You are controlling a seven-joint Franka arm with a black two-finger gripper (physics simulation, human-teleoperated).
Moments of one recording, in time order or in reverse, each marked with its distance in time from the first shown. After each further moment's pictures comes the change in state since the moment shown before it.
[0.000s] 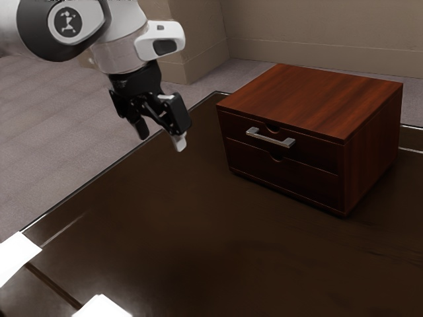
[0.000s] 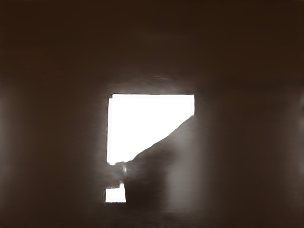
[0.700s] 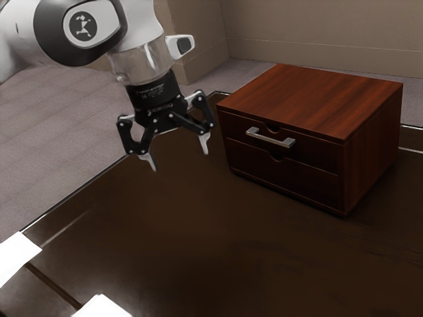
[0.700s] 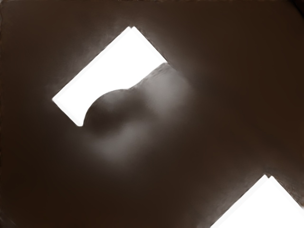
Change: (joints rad) arm -0.005 0.032 -0.026 -0.005 -0.116 -0.050 -0.859
